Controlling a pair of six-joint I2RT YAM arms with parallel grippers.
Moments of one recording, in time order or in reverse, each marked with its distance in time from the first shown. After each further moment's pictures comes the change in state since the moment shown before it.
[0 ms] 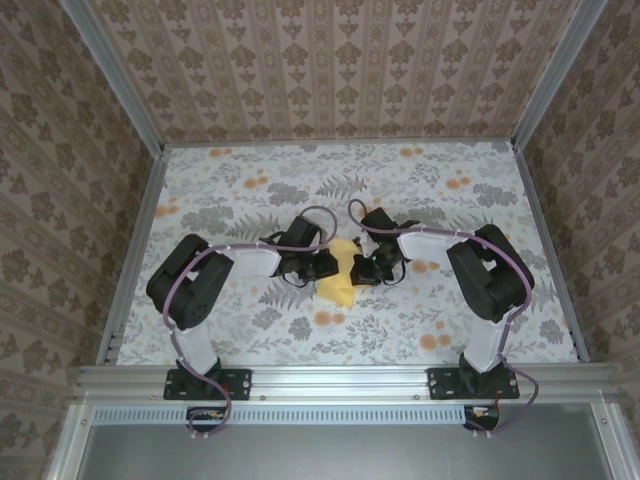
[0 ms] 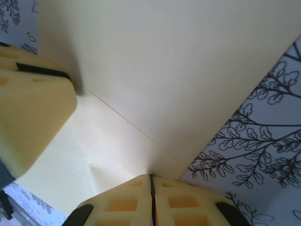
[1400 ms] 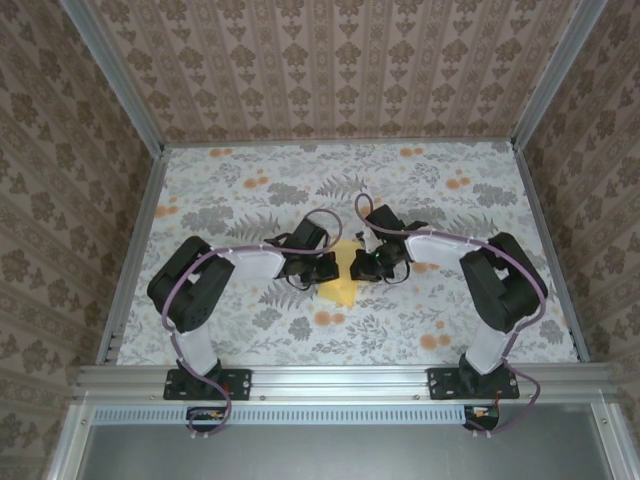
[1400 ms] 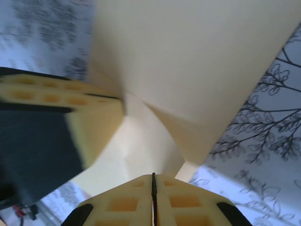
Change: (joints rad) left arm -0.066 -0.003 0.021 -0.056 -0.046 -0.023; right arm 0.002 -0.129 -0.047 0.065 -0.031 0.080
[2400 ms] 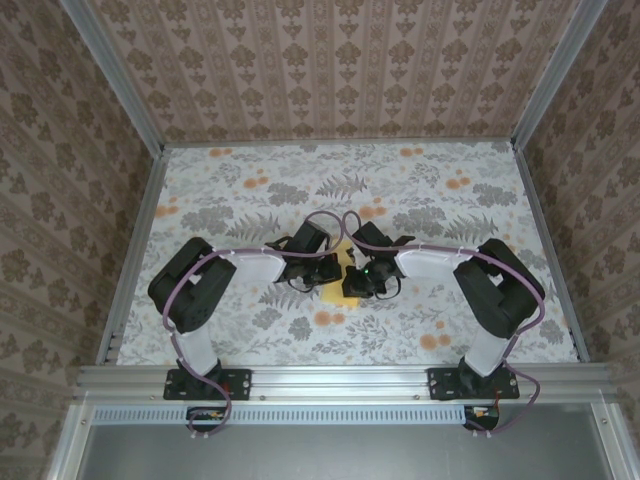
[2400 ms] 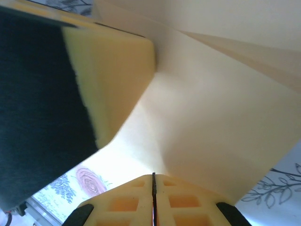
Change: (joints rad) left arm -0.014 0.000 -0.027 0.069 0.001 -0.025; right arm 0.130 0.014 -0.056 0.028 0.058 0.101
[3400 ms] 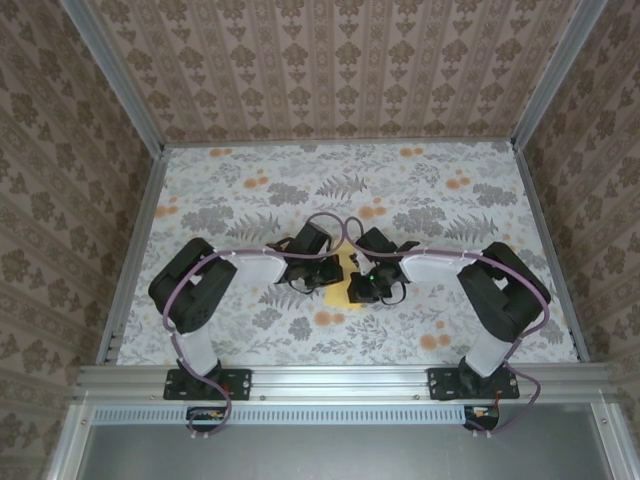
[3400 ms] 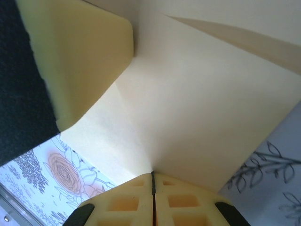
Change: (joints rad) left arm -0.013 0.000 0.000 -0.005 0.003 -0.012; right arm -0.002 -0.045 -0.084 0.019 0.017 -0.087
